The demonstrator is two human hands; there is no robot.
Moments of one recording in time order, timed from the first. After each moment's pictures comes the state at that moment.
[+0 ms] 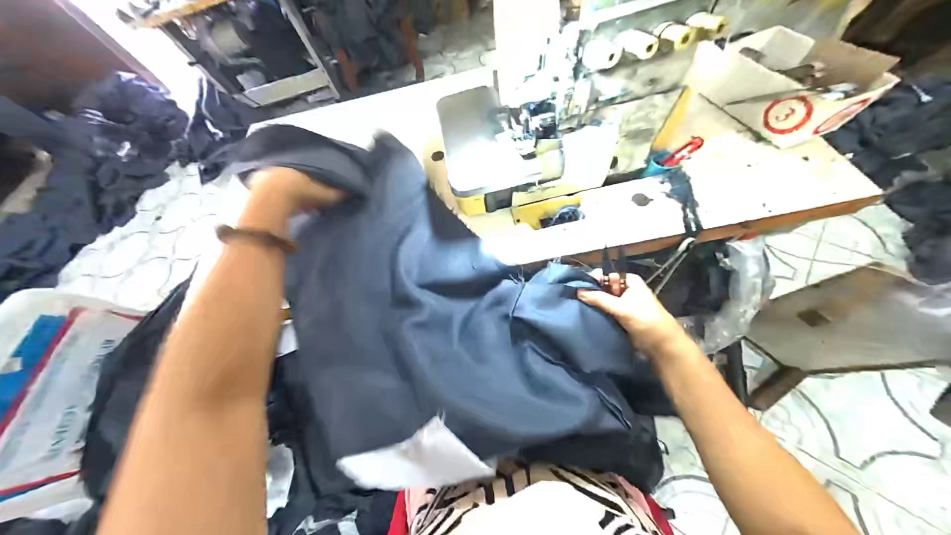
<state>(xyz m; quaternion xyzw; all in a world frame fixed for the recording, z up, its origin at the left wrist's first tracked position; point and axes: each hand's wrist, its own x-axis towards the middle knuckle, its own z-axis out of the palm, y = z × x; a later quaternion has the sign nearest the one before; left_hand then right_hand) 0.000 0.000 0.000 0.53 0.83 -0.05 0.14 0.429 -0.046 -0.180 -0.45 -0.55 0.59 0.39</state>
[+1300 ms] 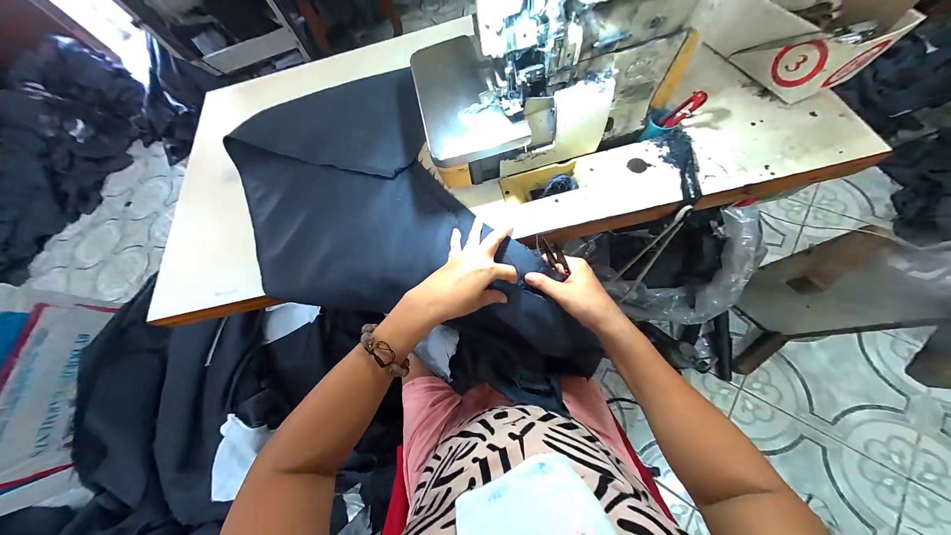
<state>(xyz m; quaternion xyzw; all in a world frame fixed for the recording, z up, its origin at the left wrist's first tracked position) 0.168 -0.062 -0.134 0.86 0.47 0.05 0.19 0.382 -0.050 -0.200 -0.46 -0.63 0.52 0.35</state>
